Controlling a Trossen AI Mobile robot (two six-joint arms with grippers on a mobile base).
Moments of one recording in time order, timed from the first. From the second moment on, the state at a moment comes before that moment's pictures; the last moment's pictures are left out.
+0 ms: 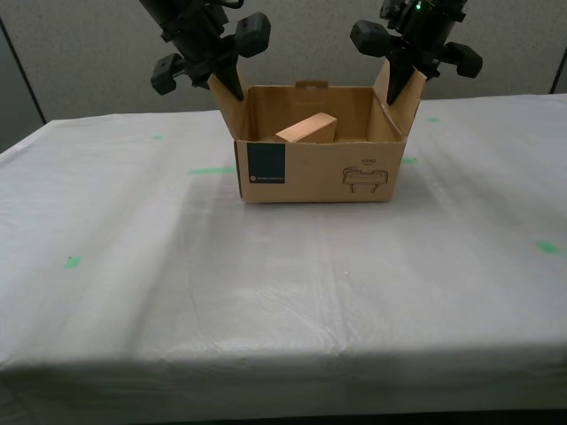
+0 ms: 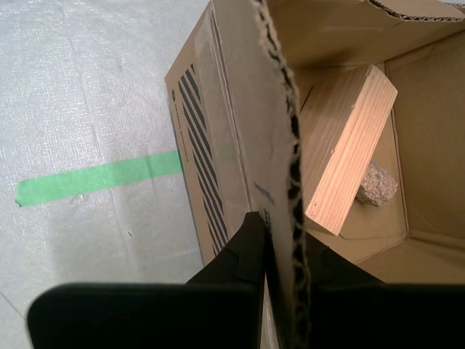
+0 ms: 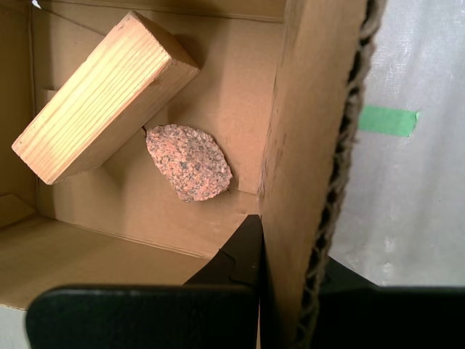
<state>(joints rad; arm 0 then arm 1) 0.27 2.06 1.64 -0.82 -0.23 0.18 -0.41 2.03 1.54 -0.51 0.24 -0.31</state>
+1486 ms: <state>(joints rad) 0.28 2.06 1.64 -0.85 -0.19 0.18 -0.41 2.03 1.54 -0.59 0.24 -0.32</state>
